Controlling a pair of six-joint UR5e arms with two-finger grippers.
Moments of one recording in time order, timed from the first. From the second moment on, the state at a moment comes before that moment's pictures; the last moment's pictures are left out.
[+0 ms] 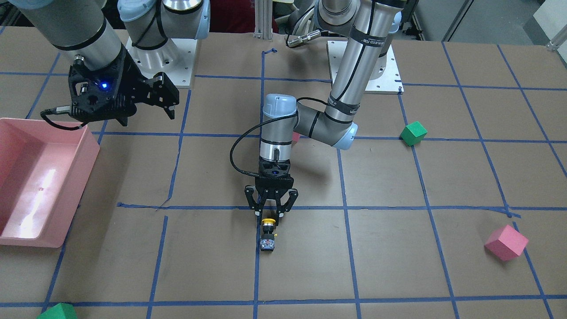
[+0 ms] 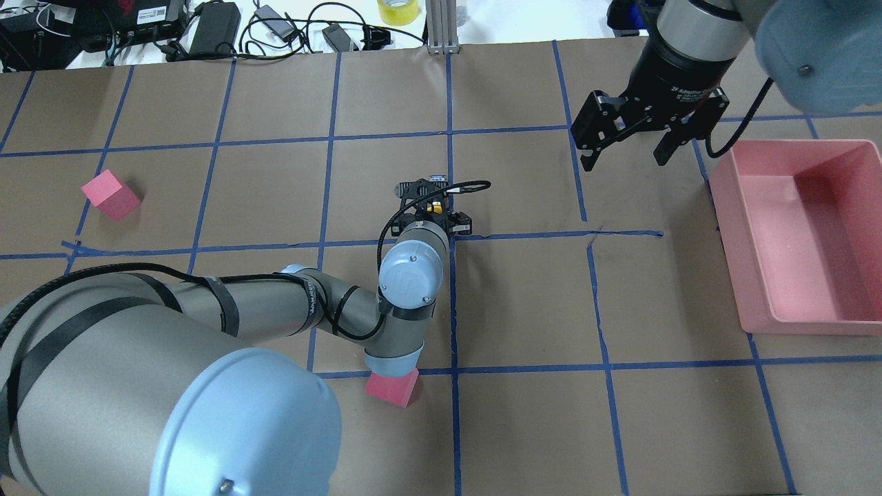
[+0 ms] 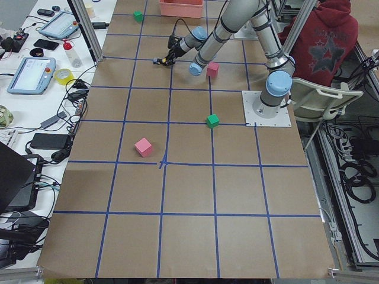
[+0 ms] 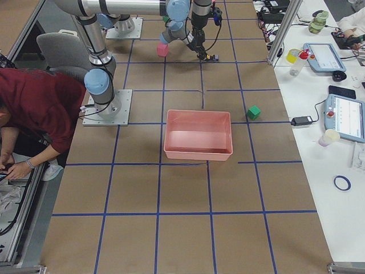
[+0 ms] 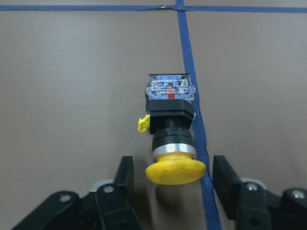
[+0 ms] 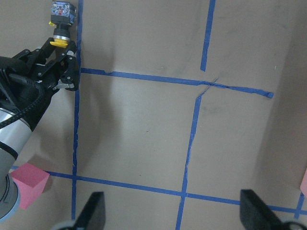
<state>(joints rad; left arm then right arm) -1.99 -2.25 -2.01 0.29 1.78 -0.32 1.57 -1.53 1.55 -1.53 -1.46 -0.12</state>
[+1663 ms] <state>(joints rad) -1.89 -2.12 -1.44 -1.41 1.29 -0.66 1.57 -1.53 1.55 -1.53 -1.46 -0.12</state>
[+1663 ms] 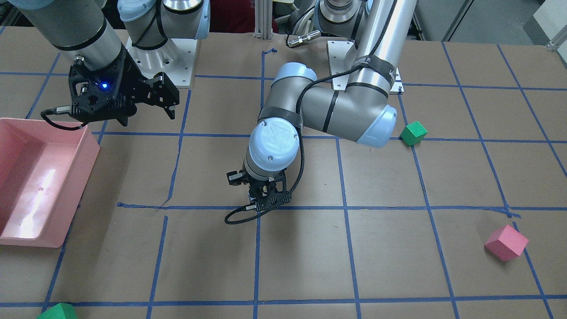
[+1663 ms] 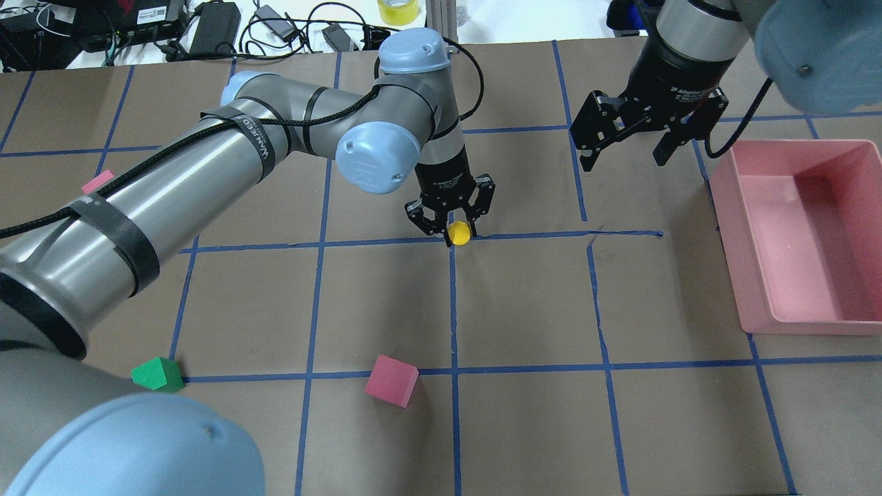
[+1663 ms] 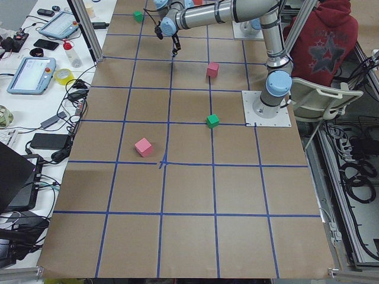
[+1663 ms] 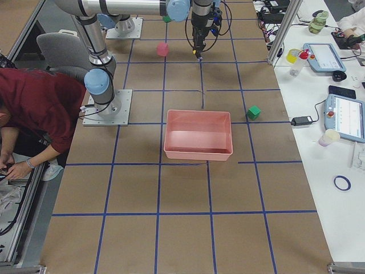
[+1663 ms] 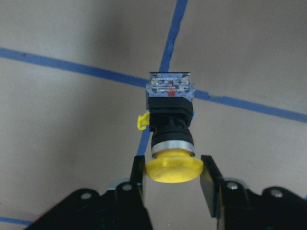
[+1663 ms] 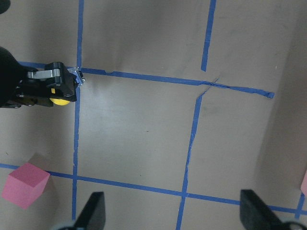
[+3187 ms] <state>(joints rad) -1.81 -2.27 -1.26 -1.56 1.22 -0.66 1.57 -1.53 1.55 -1.53 -1.46 -0.14</state>
